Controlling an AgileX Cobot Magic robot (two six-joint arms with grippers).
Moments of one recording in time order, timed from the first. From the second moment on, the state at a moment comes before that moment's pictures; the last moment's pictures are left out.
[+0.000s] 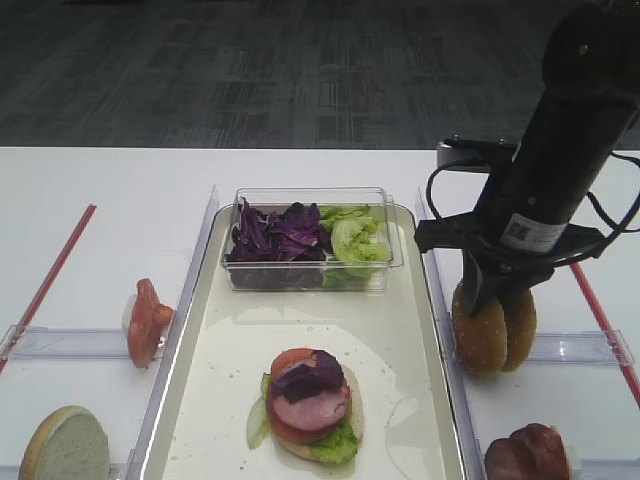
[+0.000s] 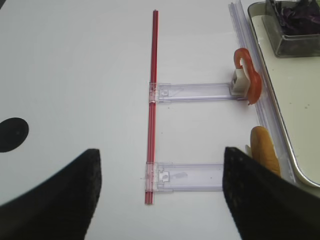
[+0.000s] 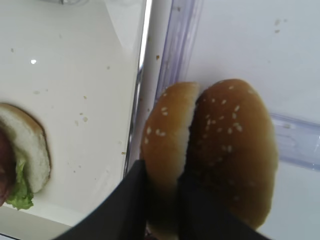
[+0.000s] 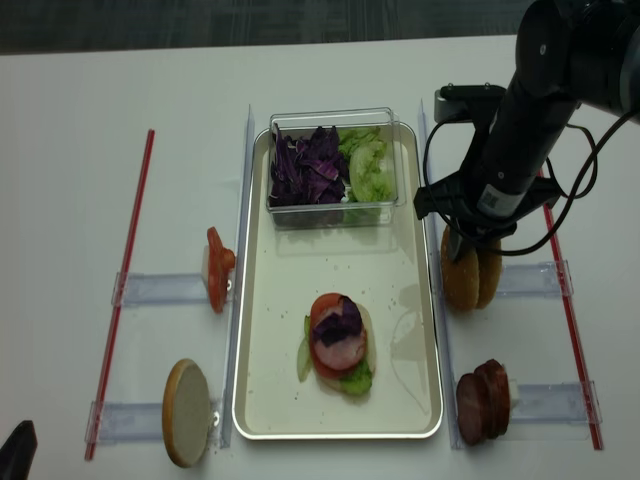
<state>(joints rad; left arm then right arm) 0.05 -0.02 -0.49 0.04 1.18 -0.03 0.29 1.77 -1.15 0.32 1.02 -0.04</state>
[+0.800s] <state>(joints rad) 0.05 -0.02 -0.49 0.04 1.18 -0.03 0.29 1.75 -1.15 0.32 1.02 -0.04</state>
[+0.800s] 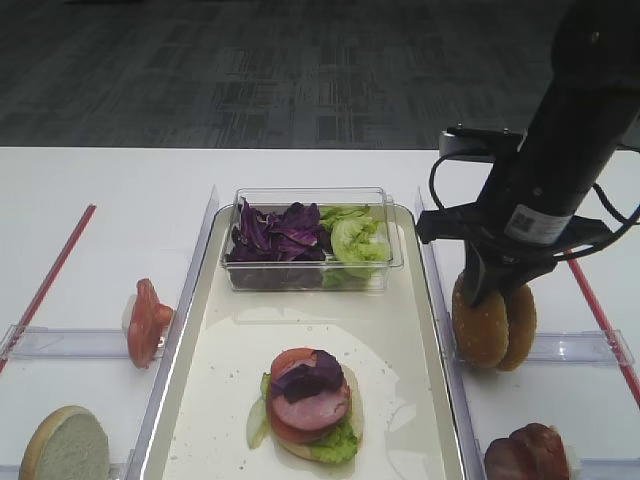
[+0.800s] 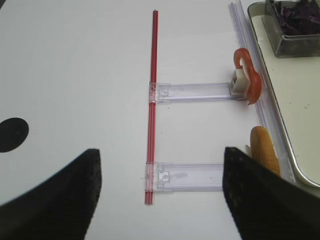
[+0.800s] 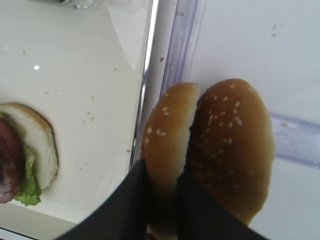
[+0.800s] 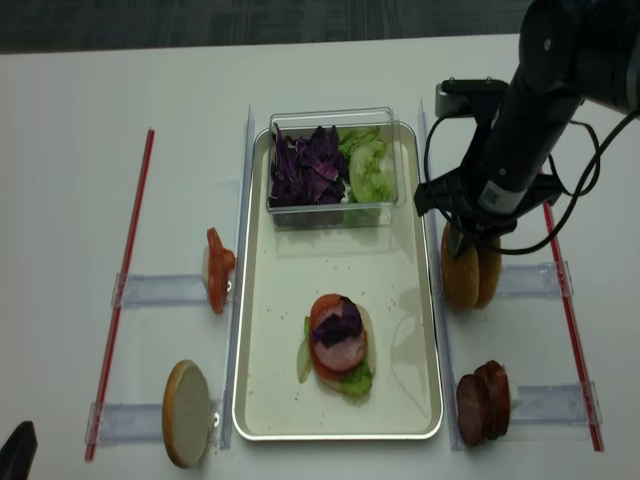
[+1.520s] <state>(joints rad) 0.05 -0.02 -0.49 0.04 1.18 -0.03 0.29 1.68 -1.15 0.36 1.03 -0.05</state>
